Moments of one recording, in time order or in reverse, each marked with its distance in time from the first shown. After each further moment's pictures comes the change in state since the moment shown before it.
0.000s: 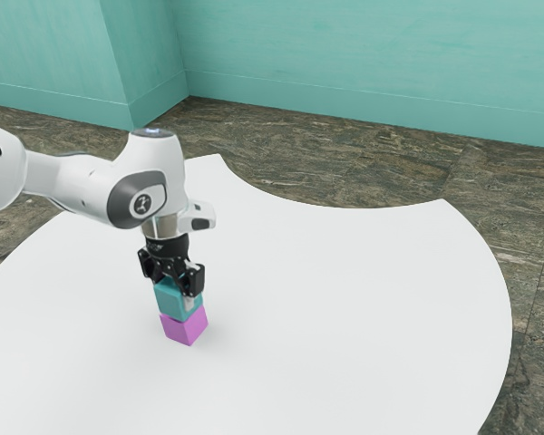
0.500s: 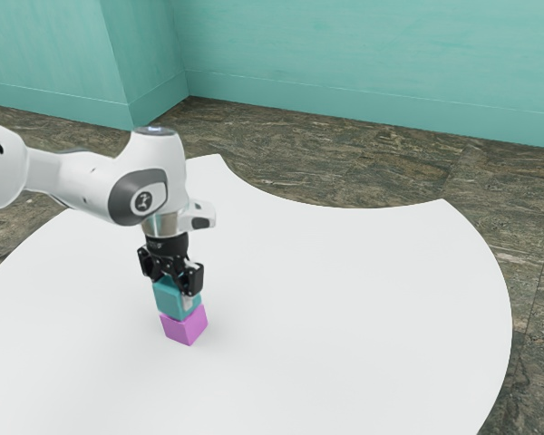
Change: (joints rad) arm 0.000 0.014 0.002 0.022 0.014 -0.029 0.007
